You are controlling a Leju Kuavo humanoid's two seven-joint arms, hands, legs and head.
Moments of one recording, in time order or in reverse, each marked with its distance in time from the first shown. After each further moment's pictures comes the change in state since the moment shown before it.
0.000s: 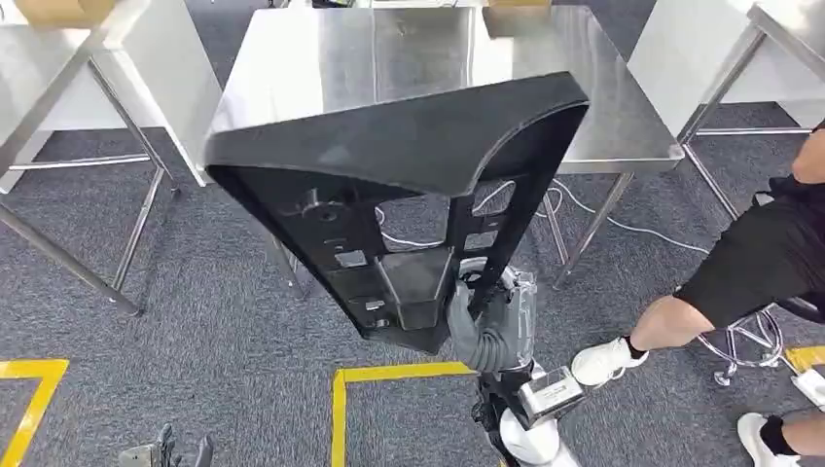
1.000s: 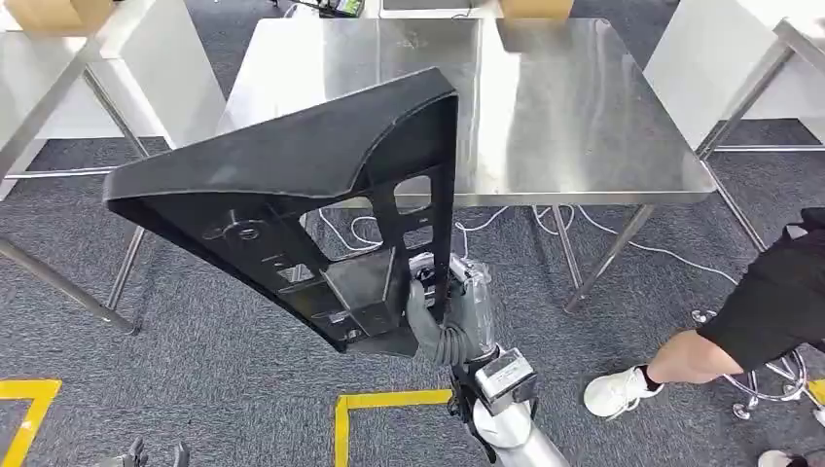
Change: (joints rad) left arm 0.015 -0.004 0.137 -0.028 0.010 0.001 0.000; right arm -0.080 0.055 0.059 0.129 0.000 0.080 0.001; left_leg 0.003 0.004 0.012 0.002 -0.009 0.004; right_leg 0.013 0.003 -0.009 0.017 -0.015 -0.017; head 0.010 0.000
